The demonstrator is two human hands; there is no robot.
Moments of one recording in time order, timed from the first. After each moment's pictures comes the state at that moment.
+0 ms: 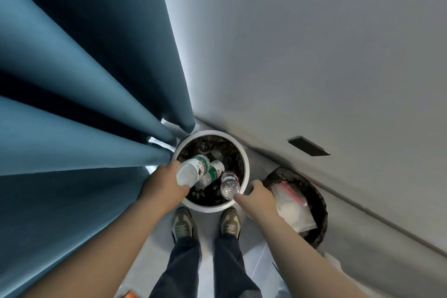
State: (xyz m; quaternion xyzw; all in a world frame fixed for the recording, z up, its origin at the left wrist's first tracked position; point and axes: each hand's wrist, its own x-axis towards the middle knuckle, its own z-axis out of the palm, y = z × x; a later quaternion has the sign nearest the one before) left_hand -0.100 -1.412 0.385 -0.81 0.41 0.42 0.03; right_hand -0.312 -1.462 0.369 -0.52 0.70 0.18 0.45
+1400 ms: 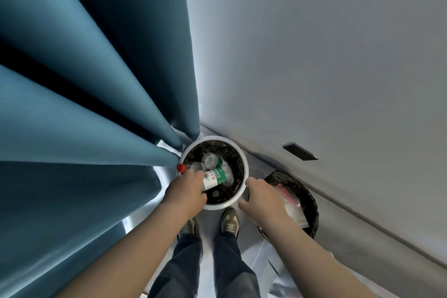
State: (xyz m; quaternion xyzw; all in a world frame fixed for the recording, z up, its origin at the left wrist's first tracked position) left_hand -0.132 -1.410 0.450 -0.75 0.52 0.40 0.08; right_hand -0.308 -1.461 0.446 -0.74 0.56 0.22 0.30
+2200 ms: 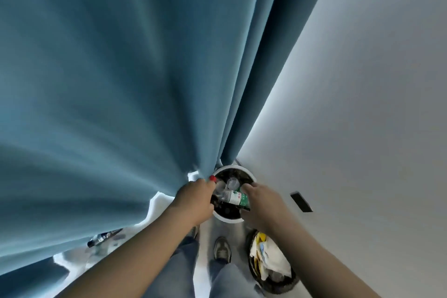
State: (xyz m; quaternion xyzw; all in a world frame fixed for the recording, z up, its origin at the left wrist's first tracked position) left_hand -0.146 -1.306 0.684 -0.83 0.45 0.31 0.01; right_hand -0.279 -1.426 0.689 -0.92 0.26 0.20 0.21
